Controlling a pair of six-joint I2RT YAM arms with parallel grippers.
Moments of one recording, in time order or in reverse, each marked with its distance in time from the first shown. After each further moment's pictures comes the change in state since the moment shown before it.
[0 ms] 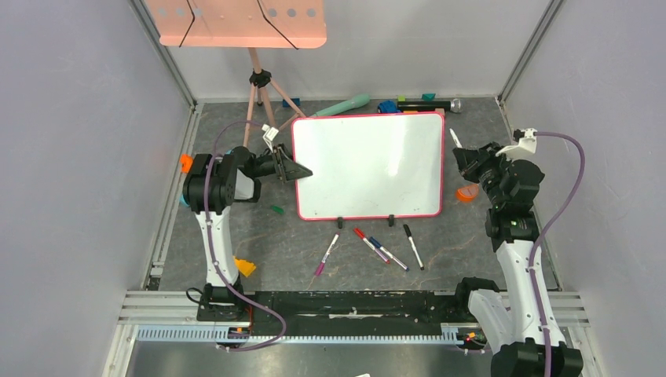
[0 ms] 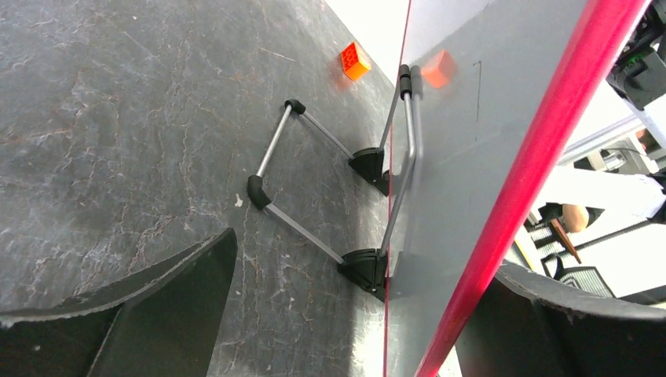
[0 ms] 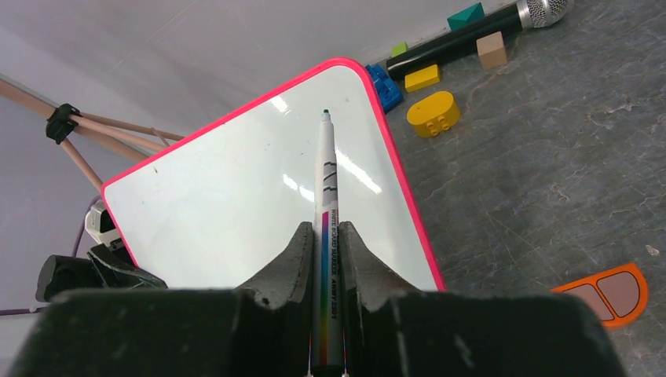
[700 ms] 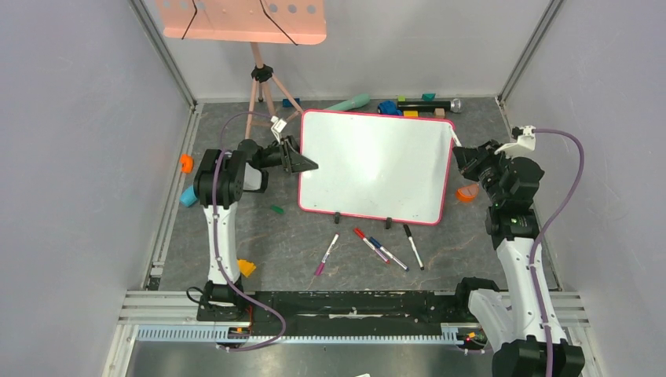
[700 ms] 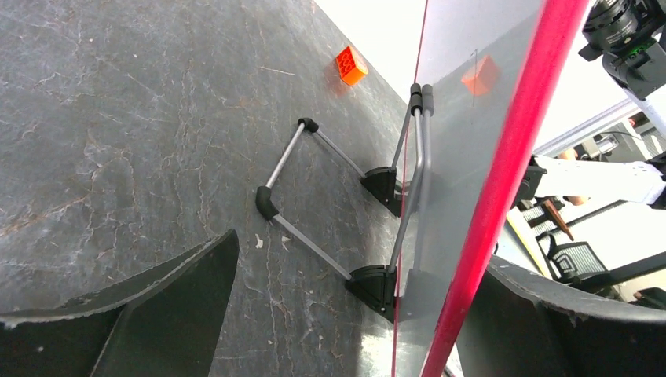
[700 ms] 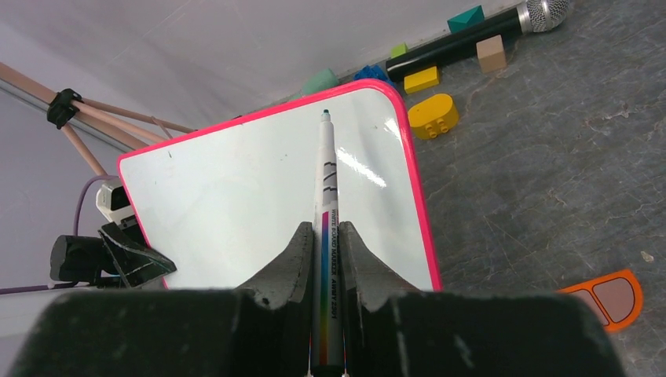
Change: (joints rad) left arm -0.039 0.129 0.208 0.040 0.035 -0.085; right arm 0.009 0.016 0.014 -0.004 0.002 -0.023
